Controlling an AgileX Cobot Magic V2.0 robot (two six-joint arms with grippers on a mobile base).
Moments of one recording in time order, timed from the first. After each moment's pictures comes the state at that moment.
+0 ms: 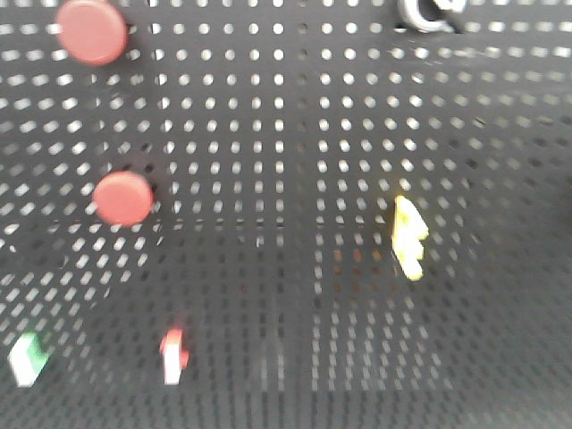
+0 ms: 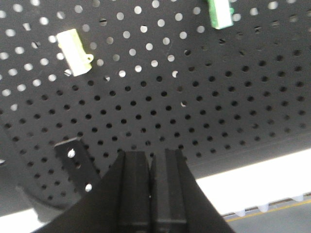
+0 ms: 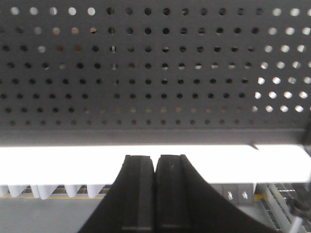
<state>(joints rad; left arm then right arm) -0.03 0.00 0.03 0.05 0.08 0.22 -0.01 -0.01 0.03 -0.03 0.21 0.02</state>
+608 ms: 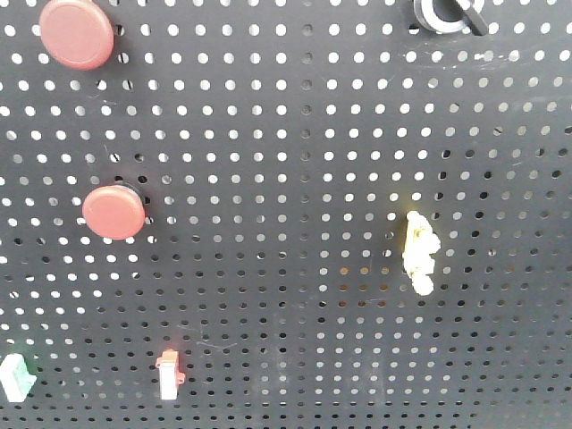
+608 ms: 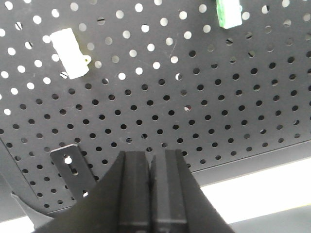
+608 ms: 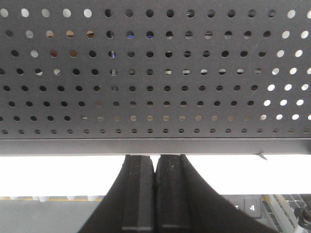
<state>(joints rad) -0.03 0.00 0.03 0.05 0.08 0.22 -0.01 -0.01 0.03 -0.04 0.20 0.02</state>
